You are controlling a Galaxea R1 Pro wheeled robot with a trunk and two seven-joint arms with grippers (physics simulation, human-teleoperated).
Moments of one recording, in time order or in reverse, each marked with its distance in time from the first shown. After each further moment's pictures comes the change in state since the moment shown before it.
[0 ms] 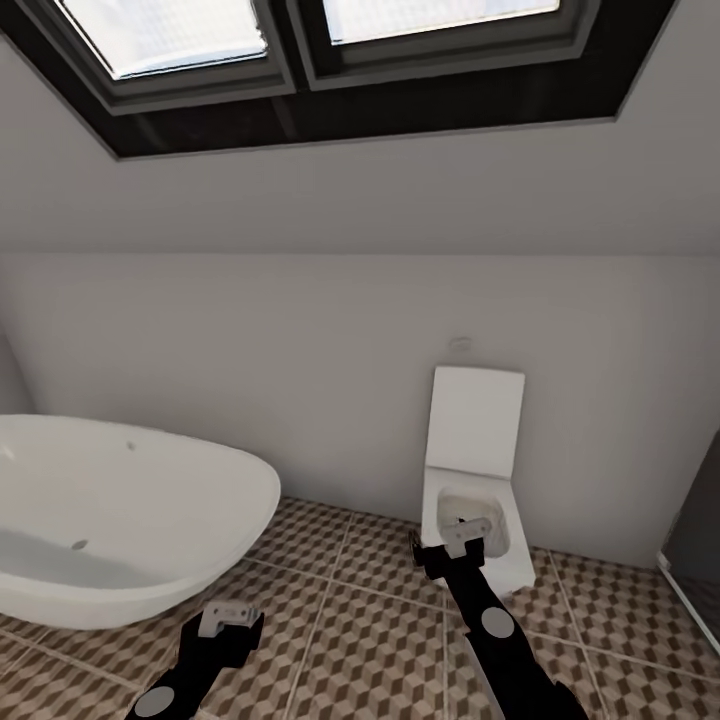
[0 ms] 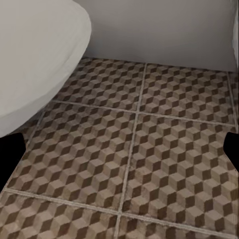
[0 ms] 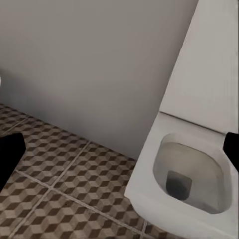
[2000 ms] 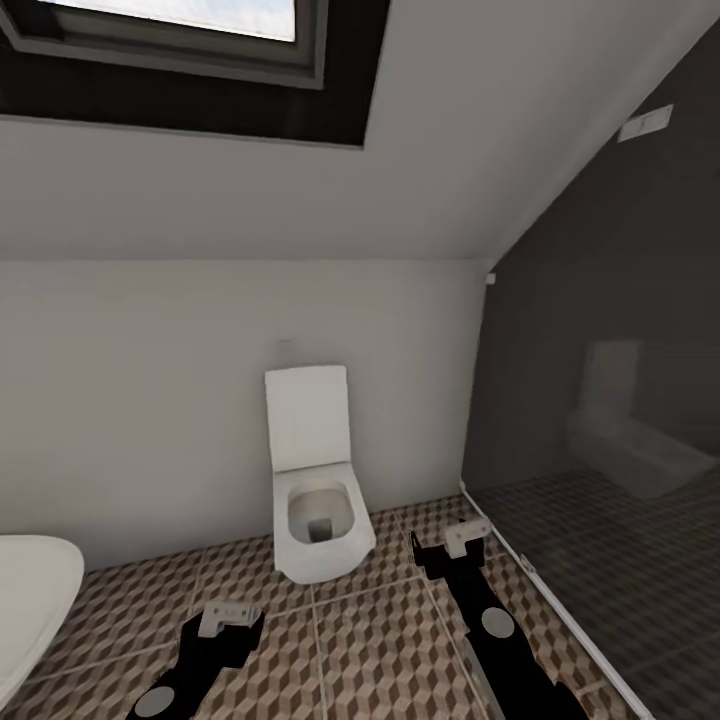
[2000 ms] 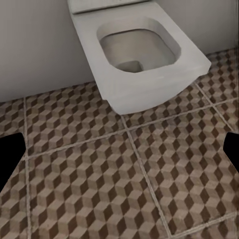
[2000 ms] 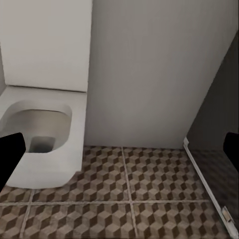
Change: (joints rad) left arm 0.000 0.000 -0.001 -0.001 0.000 0.000 0.000; right arm 0.000 0.000 0.000 0.000 0.001 0.000 -0.001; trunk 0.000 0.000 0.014
